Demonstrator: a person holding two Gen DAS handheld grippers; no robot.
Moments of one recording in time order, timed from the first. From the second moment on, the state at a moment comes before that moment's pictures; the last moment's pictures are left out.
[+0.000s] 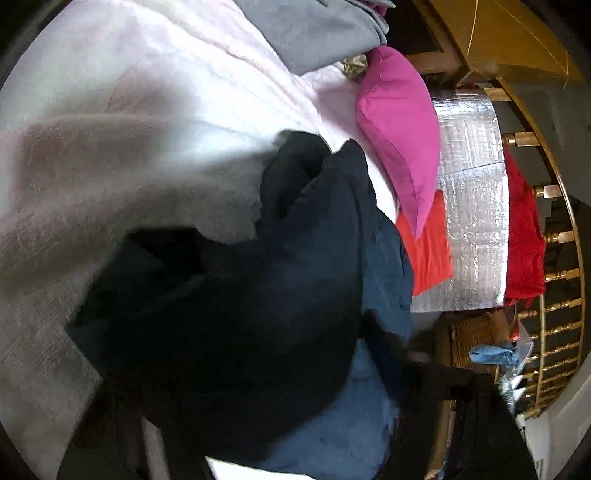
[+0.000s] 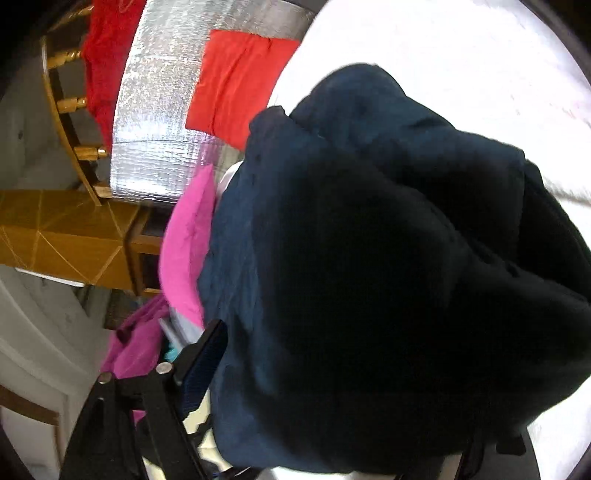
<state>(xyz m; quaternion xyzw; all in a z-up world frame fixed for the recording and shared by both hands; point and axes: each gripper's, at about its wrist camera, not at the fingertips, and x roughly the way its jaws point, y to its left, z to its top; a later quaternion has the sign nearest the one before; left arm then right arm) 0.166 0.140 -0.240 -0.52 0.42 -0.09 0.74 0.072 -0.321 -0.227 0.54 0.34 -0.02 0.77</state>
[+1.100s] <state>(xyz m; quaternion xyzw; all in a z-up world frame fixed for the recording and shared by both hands) 0.079 0.231 -0.171 -0.40 0.43 0.00 0.81 -0.062 -0.298 -0.134 0.35 0.43 0.03 0.83</state>
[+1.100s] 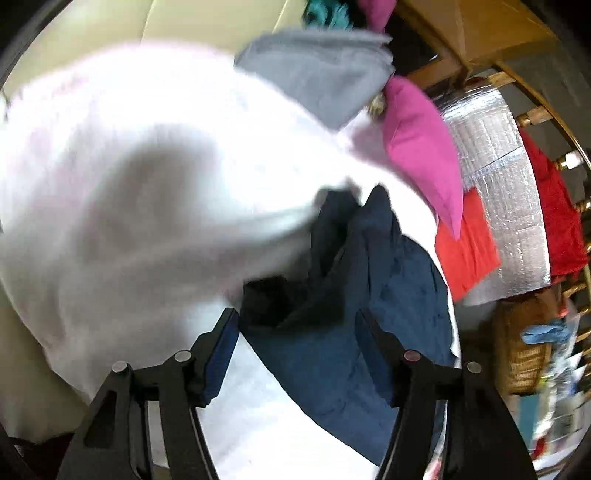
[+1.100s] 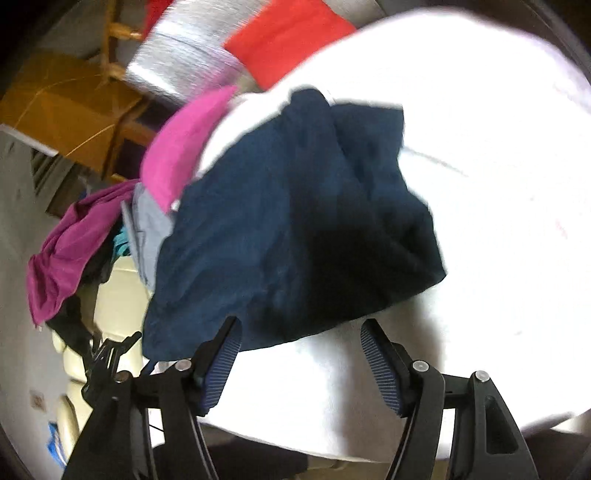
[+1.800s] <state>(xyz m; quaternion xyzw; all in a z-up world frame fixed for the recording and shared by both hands) 0.123 0.149 -0.159 -0.12 0.41 0.03 0.90 0.025 -0.275 -0.120 0.20 0.39 -0.04 0.90</state>
